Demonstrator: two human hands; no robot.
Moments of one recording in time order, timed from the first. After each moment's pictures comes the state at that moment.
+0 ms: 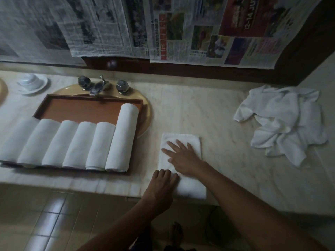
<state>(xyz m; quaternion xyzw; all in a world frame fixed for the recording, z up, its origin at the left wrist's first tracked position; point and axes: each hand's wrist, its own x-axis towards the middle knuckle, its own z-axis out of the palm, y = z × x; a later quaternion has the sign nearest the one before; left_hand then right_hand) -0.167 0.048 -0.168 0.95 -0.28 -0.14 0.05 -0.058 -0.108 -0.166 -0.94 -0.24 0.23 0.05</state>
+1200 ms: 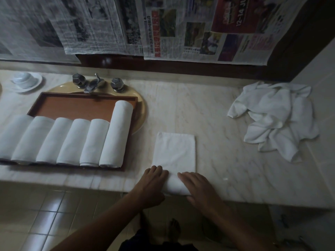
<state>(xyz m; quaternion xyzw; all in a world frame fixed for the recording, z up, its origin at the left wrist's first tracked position) -0.161 0.065 -0.169 0.94 -0.28 -0.16 0.12 -0.198 -0.178 -0.176 -0.95 -0.24 0.08 0.16</state>
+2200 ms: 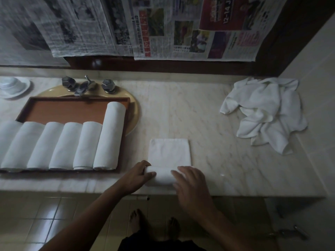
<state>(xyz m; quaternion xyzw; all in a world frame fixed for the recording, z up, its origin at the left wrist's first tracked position) -0.133 0.102 -0.164 0.87 -0.07 -0.29 0.39 -0.219 -0.145 -0.158 -0.97 -0.13 -0.07 0.18</state>
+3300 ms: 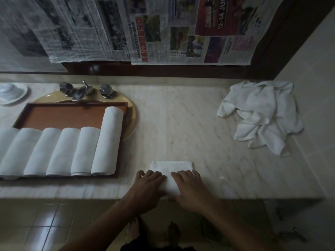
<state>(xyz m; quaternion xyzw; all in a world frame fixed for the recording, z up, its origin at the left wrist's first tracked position) -0.163 0.064 -0.150 0.94 -0.30 -0.13 0.11 -0.185 -0.153 -0.141 -0.96 -0.17 0.18 0.11</state>
